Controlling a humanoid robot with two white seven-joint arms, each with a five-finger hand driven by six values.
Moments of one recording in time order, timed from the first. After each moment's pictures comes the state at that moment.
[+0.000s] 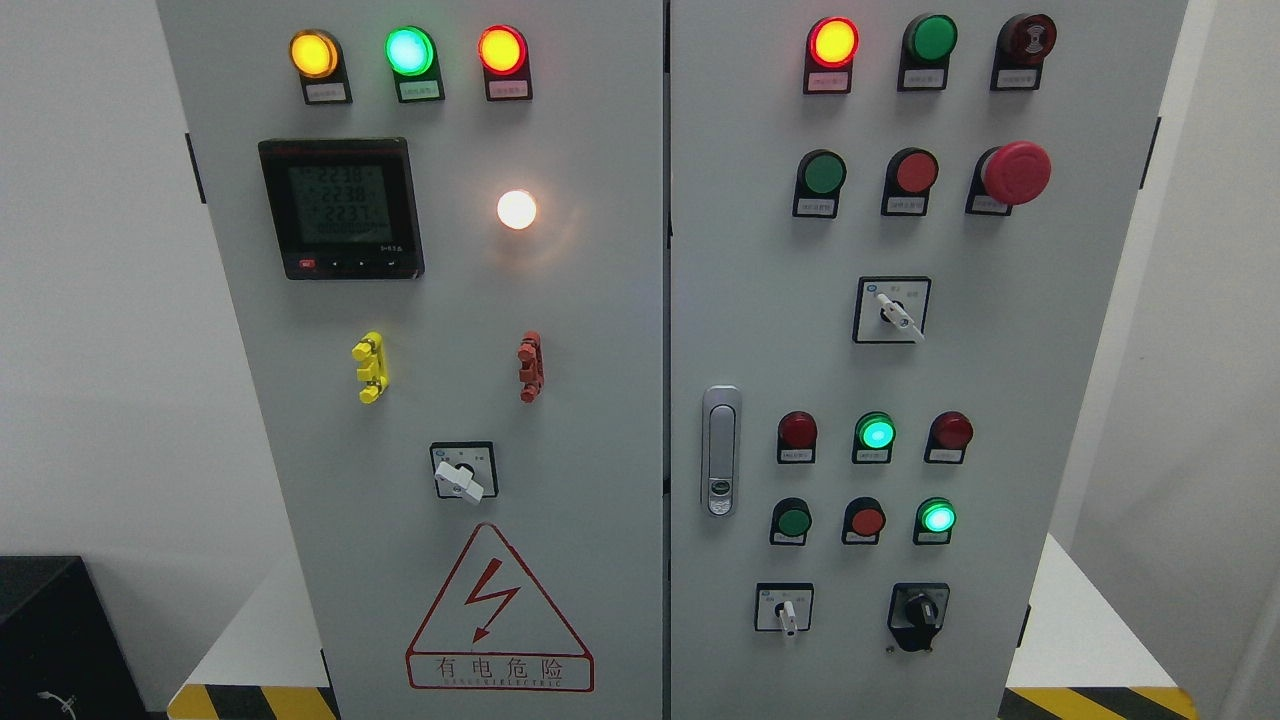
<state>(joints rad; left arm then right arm) 0.00 -0.10 -0.11 -0.08 0.14 -0.08 0.05 0.32 -0.16 0.08 -1.18 0.71 -0.28 -0.04</state>
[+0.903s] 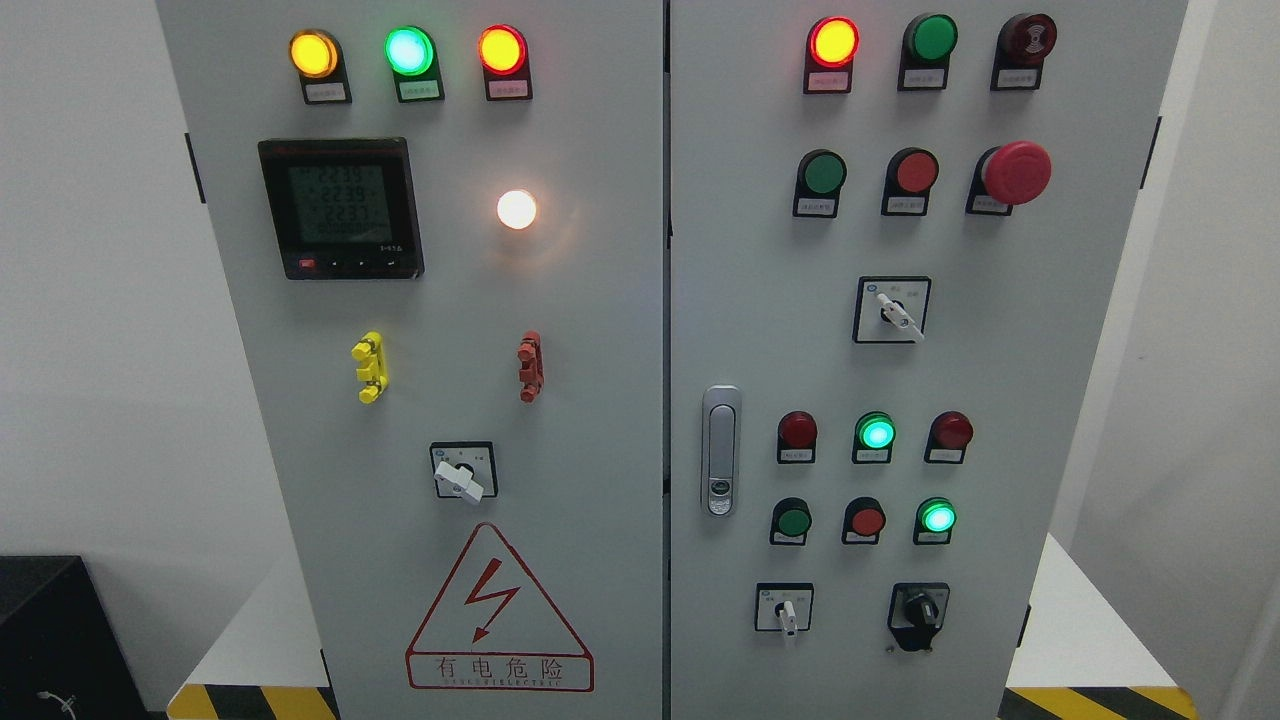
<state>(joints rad) 0.00 -0.10 -0.11 -0.08 0.14 -0.08 0.05 0.23 -0.21 0.02 -1.60 0.90 -0.03 0.08</state>
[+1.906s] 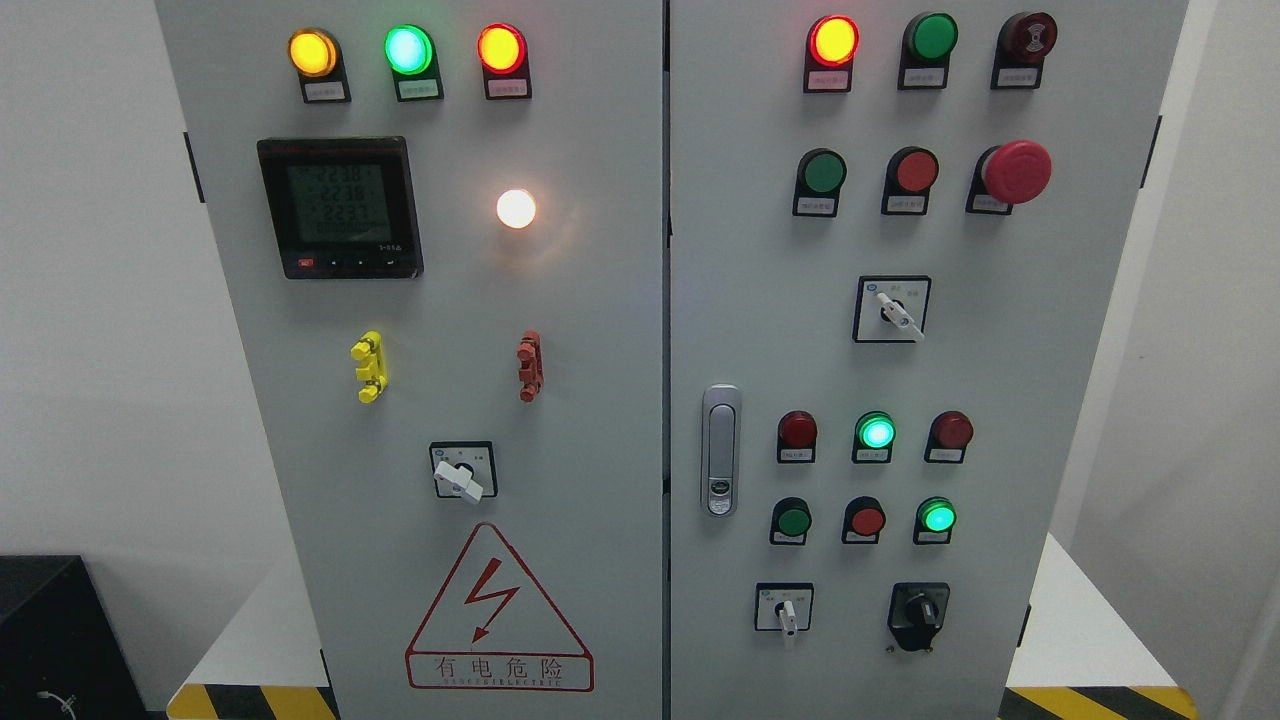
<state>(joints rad) 0.00 -0.10 -0.11 -0.08 0.14 -0.08 0.05 0.01 -0.22 0.05 -1.81 1.00 0.23 0.20</state>
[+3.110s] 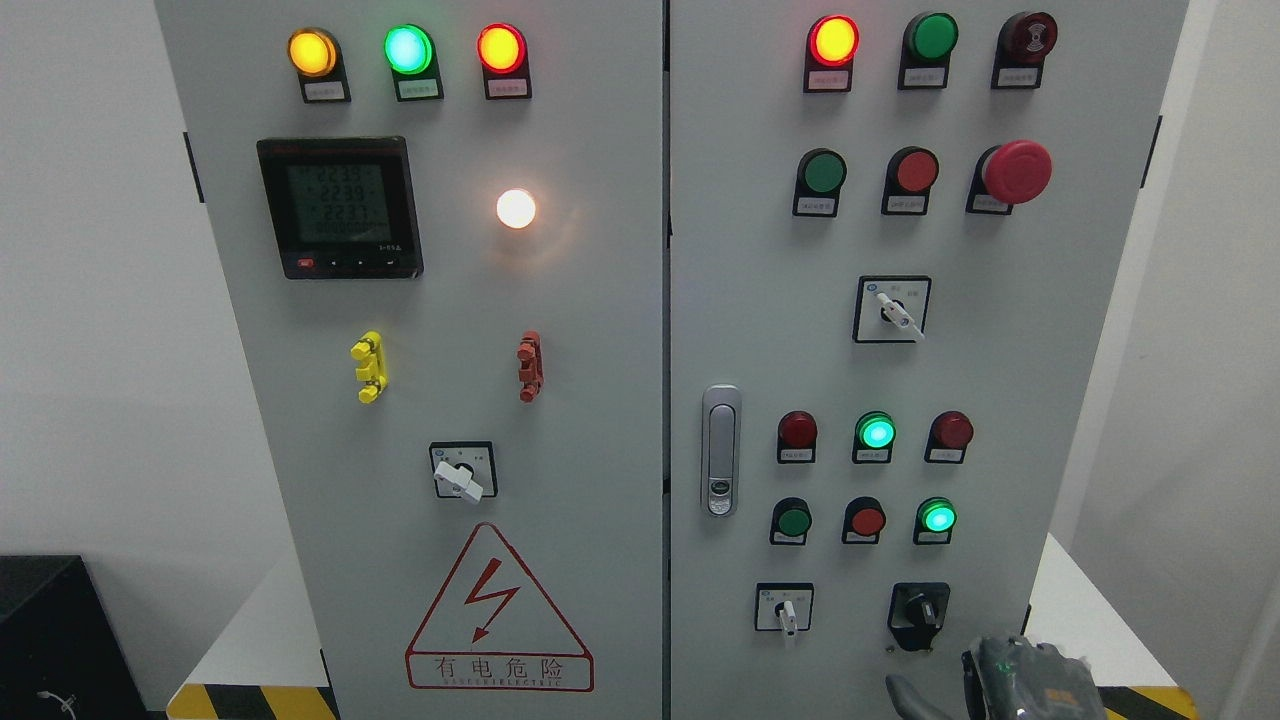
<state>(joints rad) 0.00 -0.10 -0.11 -0.08 0.14 -0.09 0.05 -0.19 -0.22 0.15 -1.82 1.20 0.44 0.31</state>
